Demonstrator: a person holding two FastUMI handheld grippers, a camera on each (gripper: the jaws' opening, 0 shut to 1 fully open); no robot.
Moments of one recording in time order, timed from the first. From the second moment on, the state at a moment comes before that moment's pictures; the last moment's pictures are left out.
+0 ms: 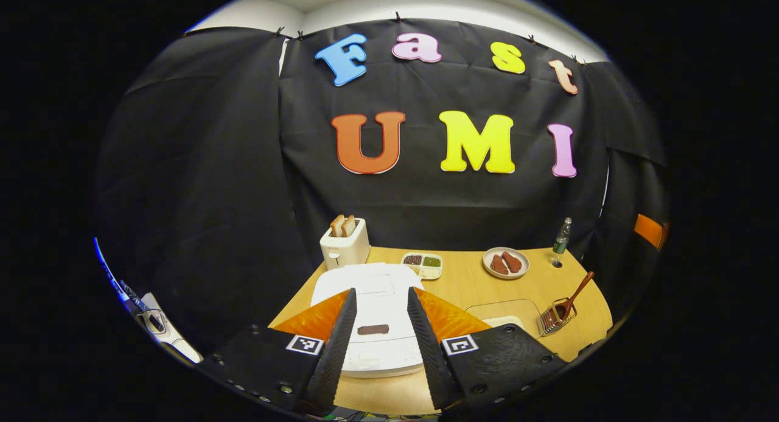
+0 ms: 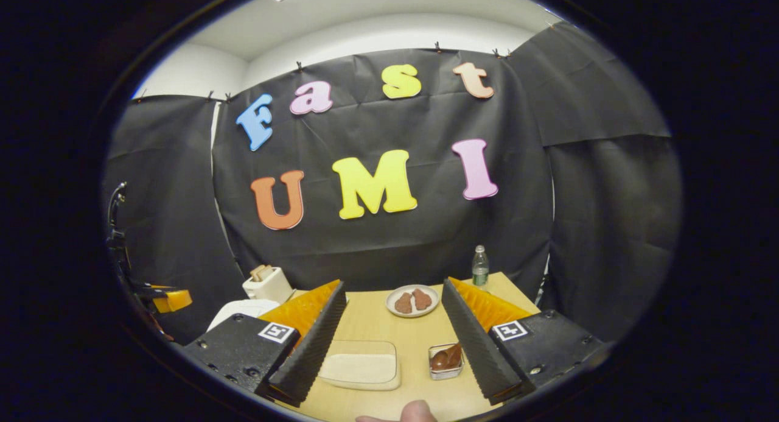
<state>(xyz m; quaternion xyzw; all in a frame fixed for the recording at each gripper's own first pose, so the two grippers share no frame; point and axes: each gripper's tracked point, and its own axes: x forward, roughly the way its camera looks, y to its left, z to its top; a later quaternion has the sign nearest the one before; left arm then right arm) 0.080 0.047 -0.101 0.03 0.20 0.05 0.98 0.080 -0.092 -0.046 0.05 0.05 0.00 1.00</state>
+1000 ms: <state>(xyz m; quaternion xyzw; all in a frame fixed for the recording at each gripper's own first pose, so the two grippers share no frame) 0.123 0.080 -0.235 -0.10 0.40 0.04 0.91 0.091 -0.119 -0.077 0.05 0.09 -0.04 0.99</state>
